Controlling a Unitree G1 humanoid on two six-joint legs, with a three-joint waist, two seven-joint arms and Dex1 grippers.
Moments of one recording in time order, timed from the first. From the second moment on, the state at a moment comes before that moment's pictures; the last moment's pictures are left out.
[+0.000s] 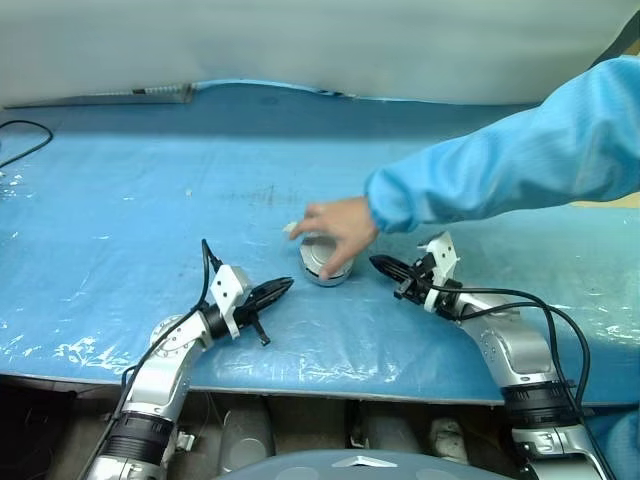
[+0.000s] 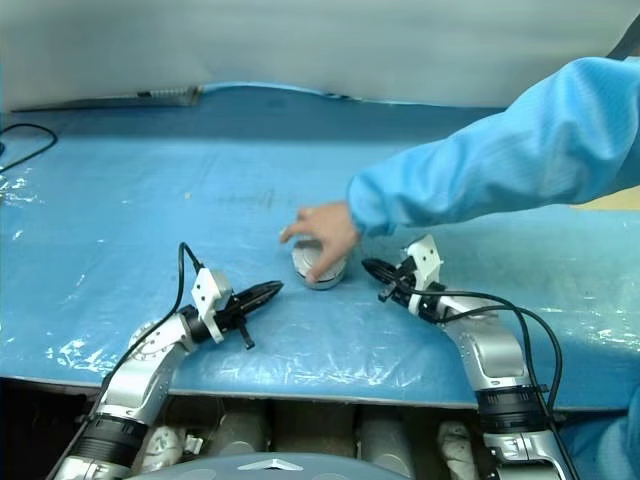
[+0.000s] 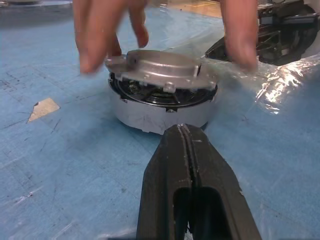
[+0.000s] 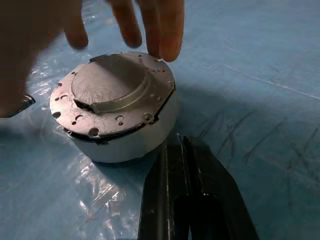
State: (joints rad) left arm -0.02 0.32 -0.07 0.04 -0.28 -0.10 -0.89; right arm -0.15 -0.41 0.00 -0.07 0.37 0.40 0.76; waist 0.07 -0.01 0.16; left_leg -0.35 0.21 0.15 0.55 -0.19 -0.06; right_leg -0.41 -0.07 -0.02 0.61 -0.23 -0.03
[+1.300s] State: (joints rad) left arm -0.05 0.31 -0.07 0.07 -0.31 -0.11 -0.89; right arm -0.36 -0.31 0.00 0.23 0.20 0.25 0.54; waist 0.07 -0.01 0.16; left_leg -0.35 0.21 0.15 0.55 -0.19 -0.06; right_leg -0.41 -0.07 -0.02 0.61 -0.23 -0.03
